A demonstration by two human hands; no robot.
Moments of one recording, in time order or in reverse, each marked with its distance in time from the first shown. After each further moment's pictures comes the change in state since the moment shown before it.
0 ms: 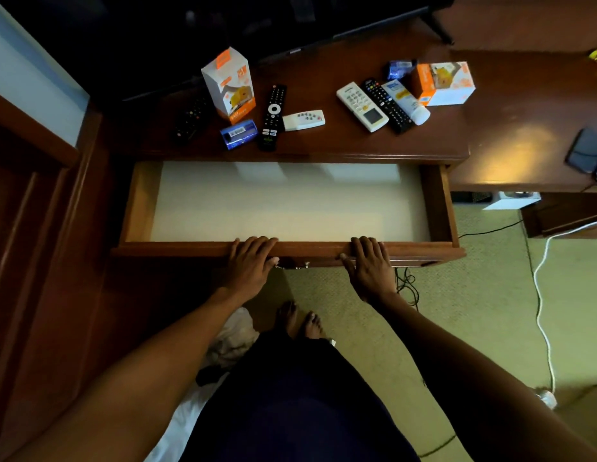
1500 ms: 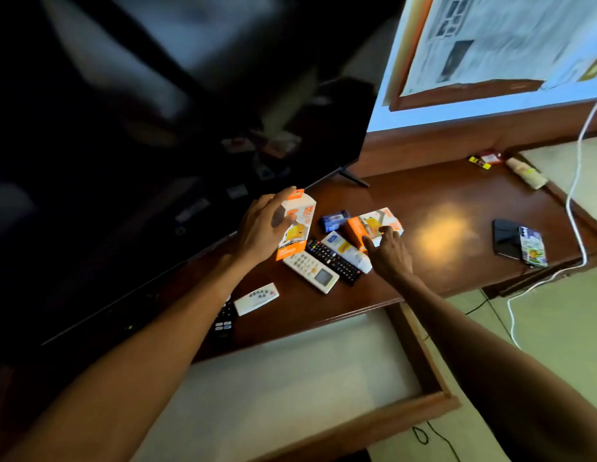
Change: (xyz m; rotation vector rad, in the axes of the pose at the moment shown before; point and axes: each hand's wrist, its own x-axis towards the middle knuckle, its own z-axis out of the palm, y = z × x) left_hand 0.394 0.107 -0.282 -0.489 0.412 0.434; right_hand 0.307 0.125 -0.212 0.404 0.266 0.597
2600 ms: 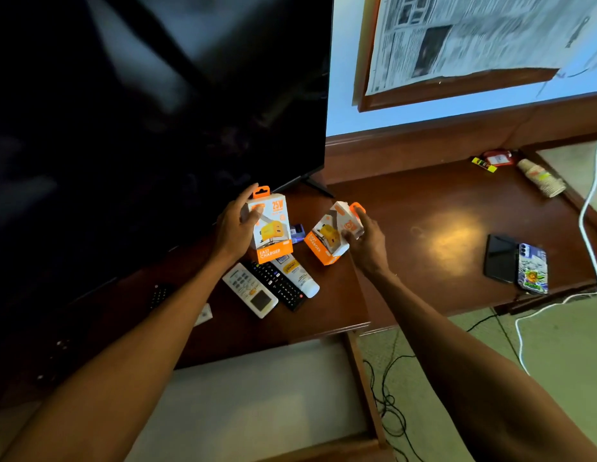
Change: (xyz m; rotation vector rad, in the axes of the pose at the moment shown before) left_hand 0.078 0.056 0.102 -0.229 0.066 -0.355; right_hand 0.122 0.081 -0.041 0.493 -0.062 -0.199
